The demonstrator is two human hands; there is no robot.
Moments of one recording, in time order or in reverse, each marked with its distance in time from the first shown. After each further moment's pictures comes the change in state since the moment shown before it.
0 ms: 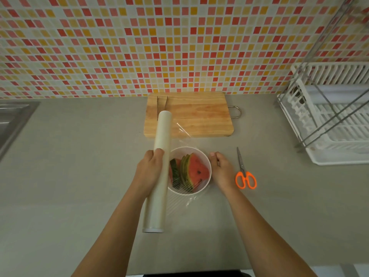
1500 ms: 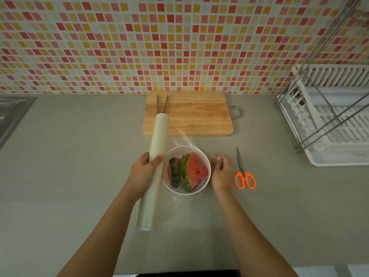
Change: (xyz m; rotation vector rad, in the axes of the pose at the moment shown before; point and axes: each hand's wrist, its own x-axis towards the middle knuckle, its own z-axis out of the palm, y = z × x) left_hand 0.018 -0.034 -0.006 -0.115 -0.030 0.028; right_hand -0.007 0.005 0.015 0.336 0.286 0.176
